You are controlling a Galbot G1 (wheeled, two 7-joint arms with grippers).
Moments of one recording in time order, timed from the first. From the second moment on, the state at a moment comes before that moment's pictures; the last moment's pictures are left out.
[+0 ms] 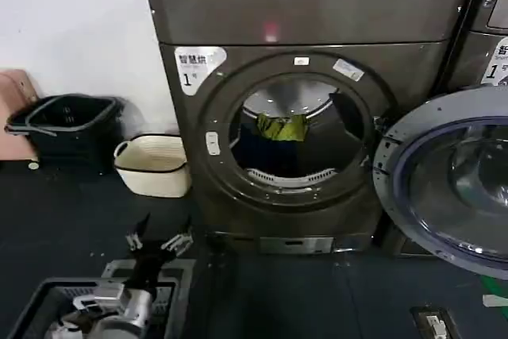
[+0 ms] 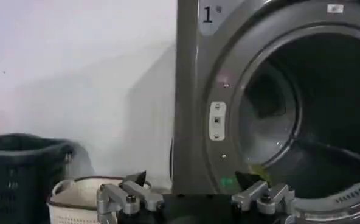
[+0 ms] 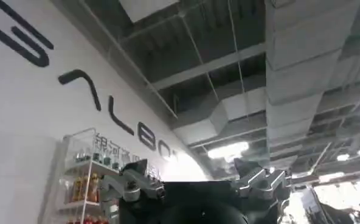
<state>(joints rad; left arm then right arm) 1.41 -1.37 -0.51 -2.22 -0.19 0.29 -0.05 -1.84 0.76 2.60 1.74 0.88 -0.33 0.12</state>
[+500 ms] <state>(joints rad) 1.40 -1.39 -0.49 -2.21 -0.17 0.29 -0.06 -1.83 0.76 2.60 1.74 0.89 -0.31 0.11</state>
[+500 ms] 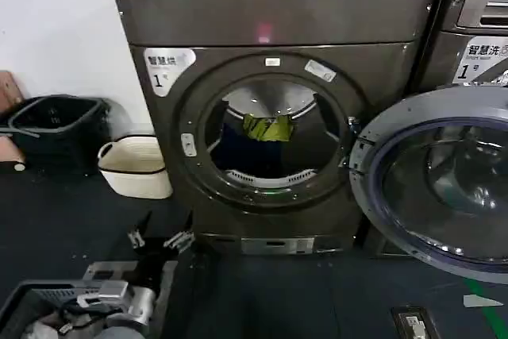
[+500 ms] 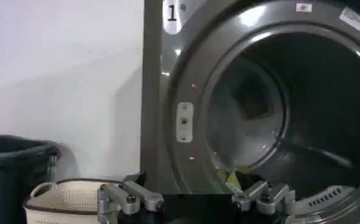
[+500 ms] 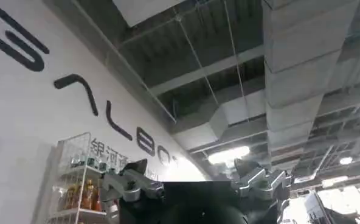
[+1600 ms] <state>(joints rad) 1.40 -1.39 -0.50 -2.22 -0.17 0.30 -0.07 -1.84 0.77 2.61 1.75 0.91 -0.30 0.10</state>
